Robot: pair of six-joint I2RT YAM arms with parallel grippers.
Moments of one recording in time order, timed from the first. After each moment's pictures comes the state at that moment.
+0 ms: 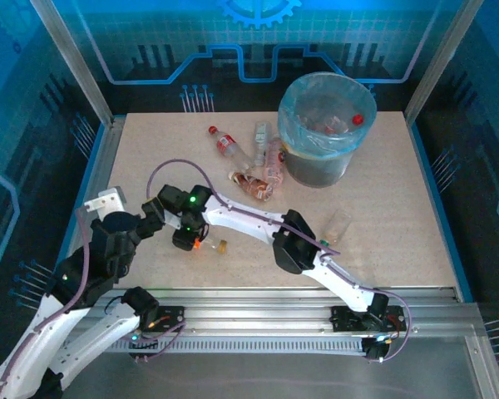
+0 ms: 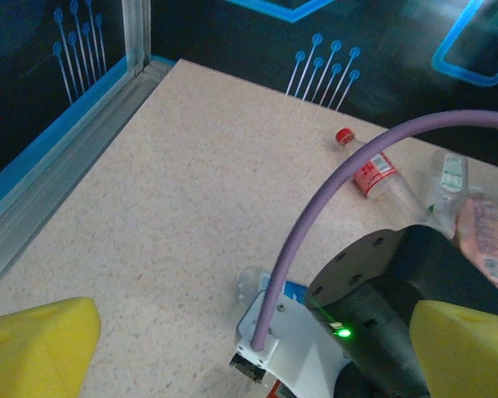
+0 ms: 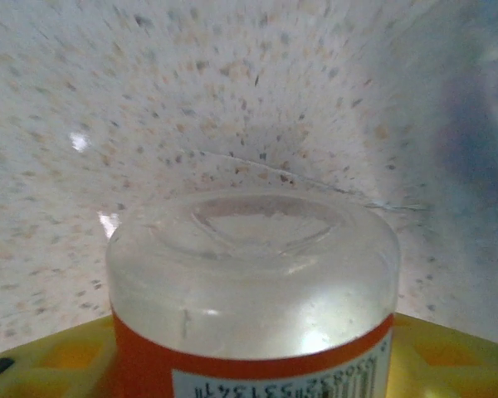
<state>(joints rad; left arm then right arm) -0.55 0.52 0.92 -0.92 -0.67 -0.61 1.10 2.53 2.45 -1.14 -0.04 -0.10</state>
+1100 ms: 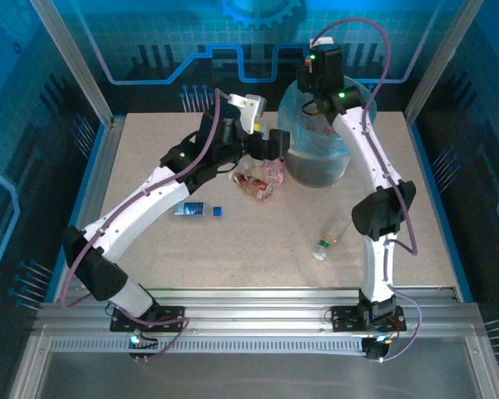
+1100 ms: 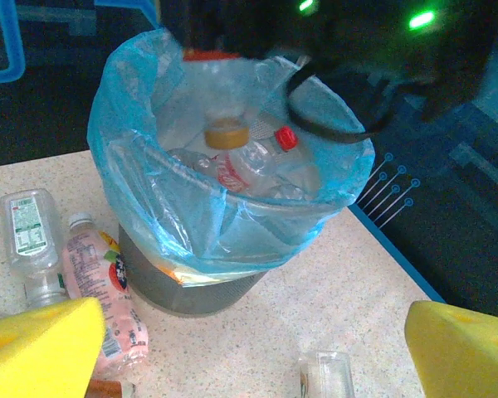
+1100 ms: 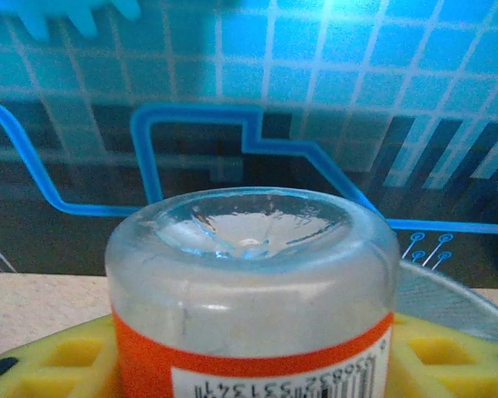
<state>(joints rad) -0.66 1.57 1.64 -0.41 0.05 -0.37 0.31 2.12 2.36 -0.64 0.37 0.07</state>
